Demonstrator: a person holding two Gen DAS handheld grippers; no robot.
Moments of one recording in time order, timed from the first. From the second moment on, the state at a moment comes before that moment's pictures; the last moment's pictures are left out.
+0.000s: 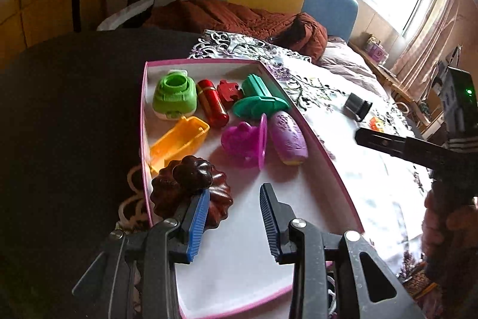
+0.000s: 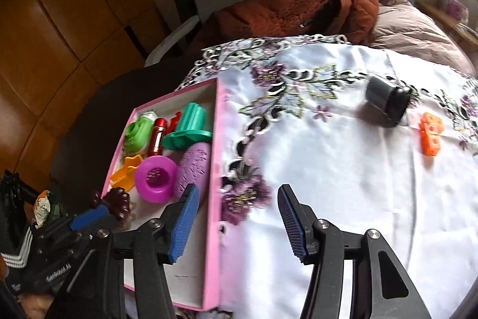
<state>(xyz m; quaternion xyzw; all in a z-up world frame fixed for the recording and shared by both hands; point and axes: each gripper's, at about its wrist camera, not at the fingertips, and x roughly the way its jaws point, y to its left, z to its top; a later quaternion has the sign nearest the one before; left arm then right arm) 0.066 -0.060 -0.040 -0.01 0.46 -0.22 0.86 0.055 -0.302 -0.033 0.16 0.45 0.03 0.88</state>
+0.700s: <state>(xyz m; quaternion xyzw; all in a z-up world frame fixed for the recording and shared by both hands) 0.029 -0.070 0.000 0.04 0.41 -0.18 0.89 0.041 -0.425 -0.016 0.11 0.42 -0.10 0.90</state>
